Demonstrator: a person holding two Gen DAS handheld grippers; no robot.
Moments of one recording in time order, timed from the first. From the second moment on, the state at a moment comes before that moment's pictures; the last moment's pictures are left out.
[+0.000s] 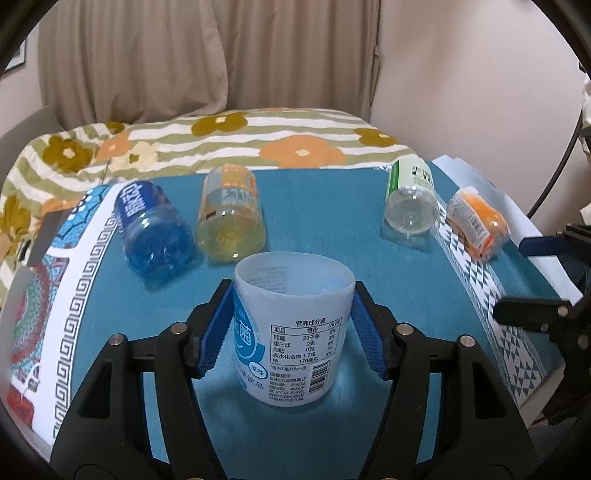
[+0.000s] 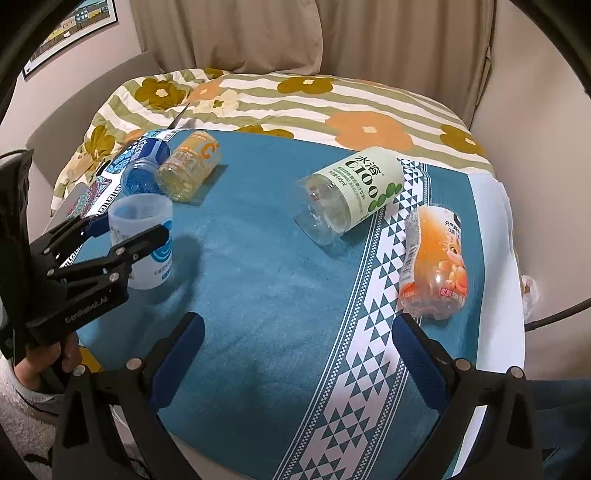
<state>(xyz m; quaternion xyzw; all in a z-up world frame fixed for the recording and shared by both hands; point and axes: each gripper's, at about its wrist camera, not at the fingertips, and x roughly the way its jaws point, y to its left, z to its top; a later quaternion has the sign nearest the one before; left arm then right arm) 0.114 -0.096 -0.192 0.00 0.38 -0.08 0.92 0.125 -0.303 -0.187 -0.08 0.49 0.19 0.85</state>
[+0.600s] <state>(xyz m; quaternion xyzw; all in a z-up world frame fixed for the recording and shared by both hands) 0.094 -0.094 -0.195 0.01 0.39 -0.08 0.92 0.113 -0.296 -0.186 -0.08 0.49 0.18 0.85</state>
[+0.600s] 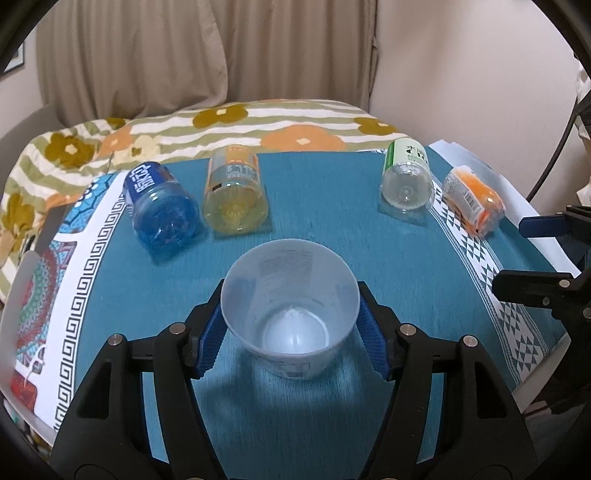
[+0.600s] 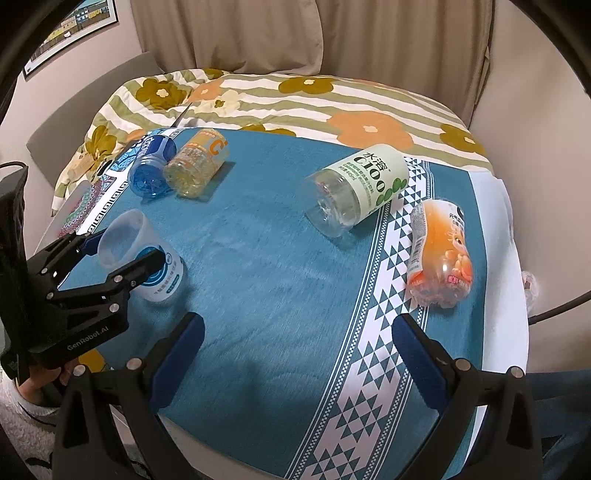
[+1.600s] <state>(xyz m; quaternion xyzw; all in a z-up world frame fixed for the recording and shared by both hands) 0.034 -0.017 -0.032 -0.03 0.42 -0.03 0.91 0.052 -0.274 -0.056 0.00 0.45 0.07 0.89</state>
